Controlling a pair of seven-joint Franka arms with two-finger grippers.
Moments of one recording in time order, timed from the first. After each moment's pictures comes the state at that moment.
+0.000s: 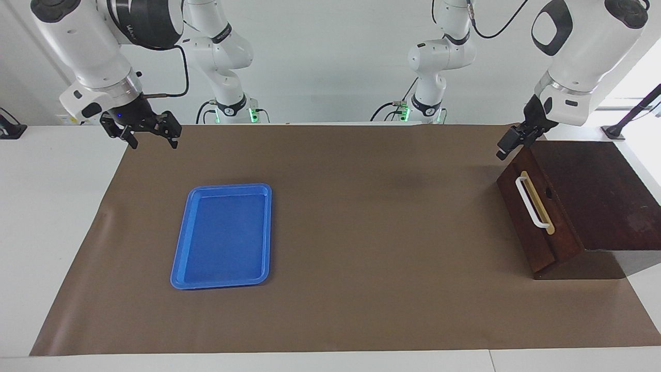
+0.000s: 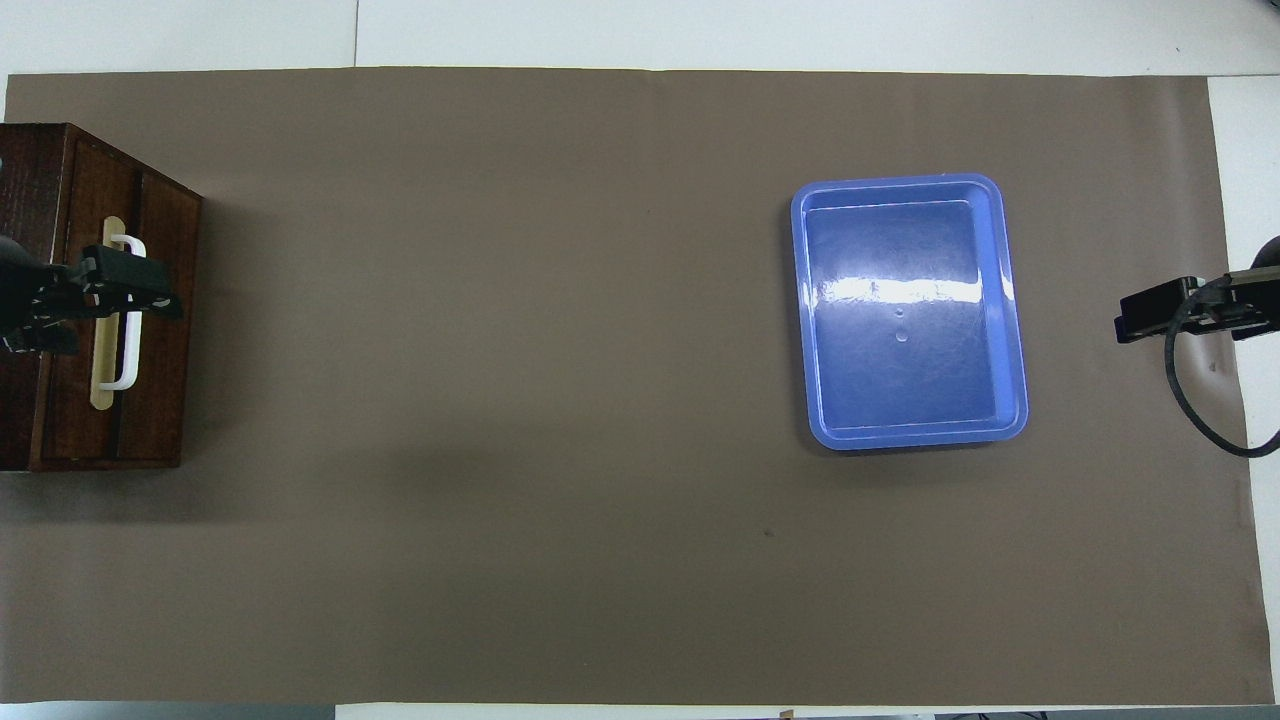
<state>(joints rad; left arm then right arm) 0.08 -0.05 -0.13 -1.69 -0.07 1.63 -0.24 -0.01 -0.03 -0.04 -1.67 -0.02 1.57 -0.04</state>
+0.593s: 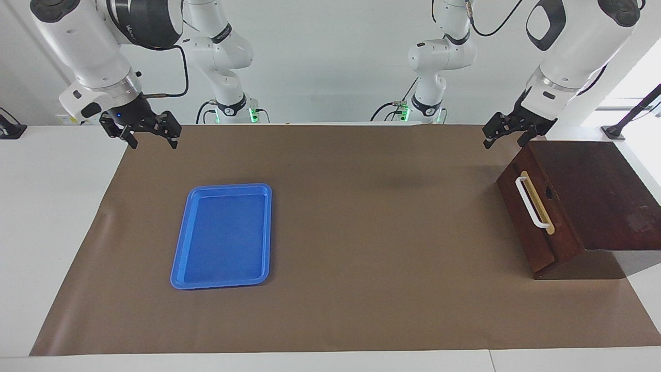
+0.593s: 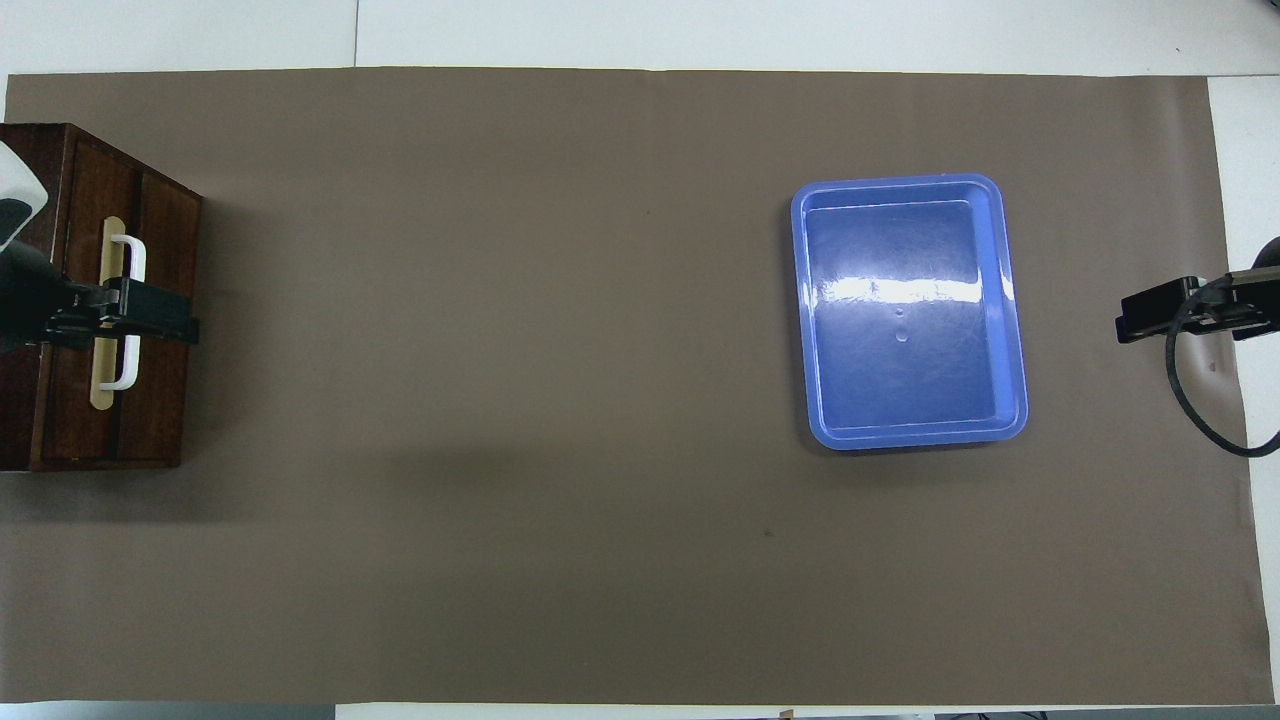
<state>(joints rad) 0.01 -0.05 -0.09 -1.67 -0.06 1.58 -0.03 -0.01 -0.03 -0.04 -1.67 -0.02 1.57 -0.04</state>
